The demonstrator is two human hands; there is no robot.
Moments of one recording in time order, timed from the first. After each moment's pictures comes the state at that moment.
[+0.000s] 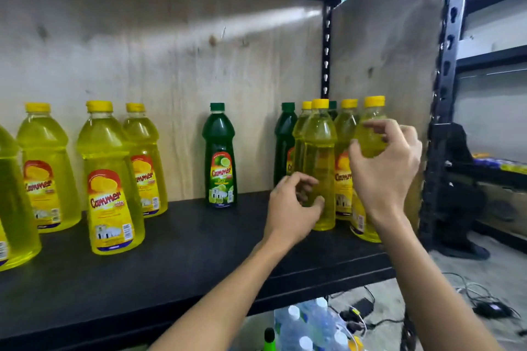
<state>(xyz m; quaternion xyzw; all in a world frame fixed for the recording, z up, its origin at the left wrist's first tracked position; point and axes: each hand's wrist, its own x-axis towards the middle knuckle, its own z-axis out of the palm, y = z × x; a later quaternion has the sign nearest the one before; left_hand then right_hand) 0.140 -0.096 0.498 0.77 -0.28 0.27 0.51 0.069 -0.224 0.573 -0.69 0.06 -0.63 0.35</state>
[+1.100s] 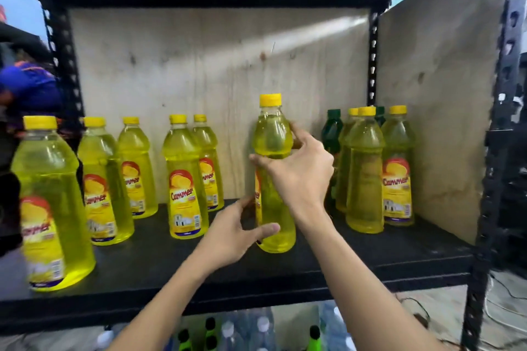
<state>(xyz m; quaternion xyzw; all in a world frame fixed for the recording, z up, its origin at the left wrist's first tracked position) 0.072 0.095 0.509 0.84 -0.22 0.16 0.46 0.052 -0.047 0.594 -0.73 -0.05 -0.48 0.49</state>
